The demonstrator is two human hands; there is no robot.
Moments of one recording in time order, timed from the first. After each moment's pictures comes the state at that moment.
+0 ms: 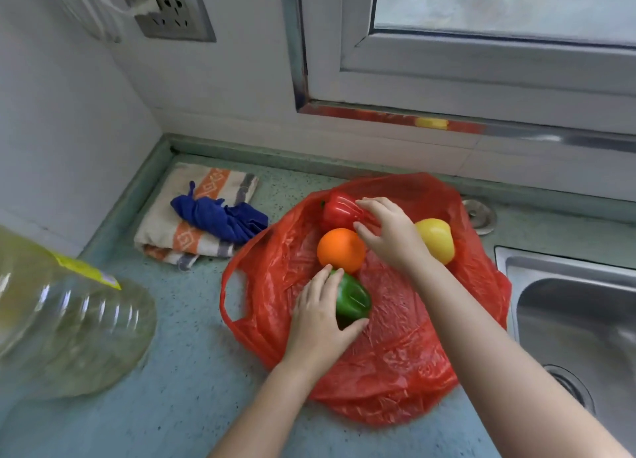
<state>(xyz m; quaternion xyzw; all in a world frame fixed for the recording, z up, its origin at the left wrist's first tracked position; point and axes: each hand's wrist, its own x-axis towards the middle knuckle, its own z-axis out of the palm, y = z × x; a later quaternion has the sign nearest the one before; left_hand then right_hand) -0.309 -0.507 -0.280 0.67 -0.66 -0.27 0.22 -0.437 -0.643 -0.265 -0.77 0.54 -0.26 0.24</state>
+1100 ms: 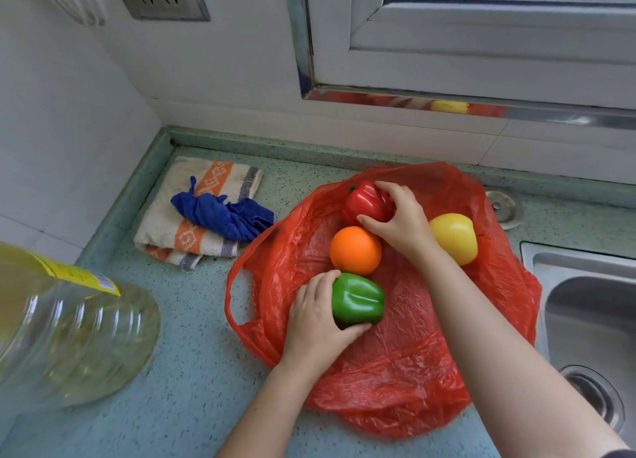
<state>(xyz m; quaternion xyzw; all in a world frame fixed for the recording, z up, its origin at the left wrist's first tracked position) -0.294 -0.516 -0.293 0.70 -0.63 -0.27 0.21 -0.434 -0.672 -0.296 -0.70 0.57 -0.30 0.31</state>
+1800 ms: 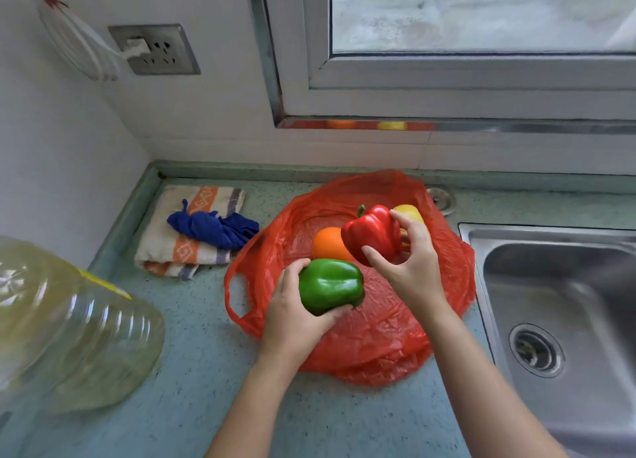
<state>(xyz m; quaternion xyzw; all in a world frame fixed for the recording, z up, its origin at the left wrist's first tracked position) -0.282 -0.472 -0.229 0.67 -0.59 -0.30 0.34 -0.457 -0.527 -0.233 -0.60 0.58 -0.49 0.26</state>
